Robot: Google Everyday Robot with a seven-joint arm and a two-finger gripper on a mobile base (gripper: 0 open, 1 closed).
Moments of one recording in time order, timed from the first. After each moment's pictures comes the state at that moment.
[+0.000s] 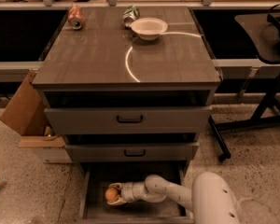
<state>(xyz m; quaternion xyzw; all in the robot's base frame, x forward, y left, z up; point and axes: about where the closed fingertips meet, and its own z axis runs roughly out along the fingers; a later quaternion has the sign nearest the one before) 0.528 0.145 0.141 -0.61 0.60 0.33 0.40</state>
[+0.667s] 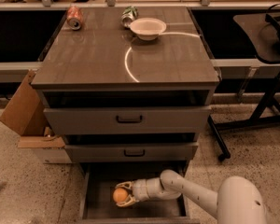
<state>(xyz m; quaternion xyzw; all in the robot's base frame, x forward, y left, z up) 0.497 0.090 0.228 -0.63 0.52 0.38 0.44</state>
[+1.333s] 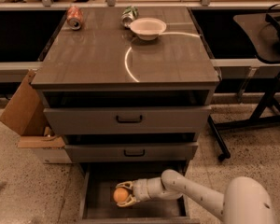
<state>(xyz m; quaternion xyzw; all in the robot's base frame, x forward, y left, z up) 0.493 0.085 0.242 -0.64 0.52 0.37 0.44</state>
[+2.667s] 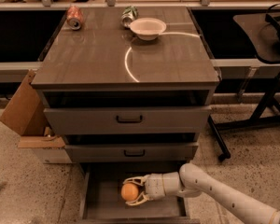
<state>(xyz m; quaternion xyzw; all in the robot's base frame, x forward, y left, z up) 0.453 0.036 0.393 -0.67 0.43 0.33 0.51</state>
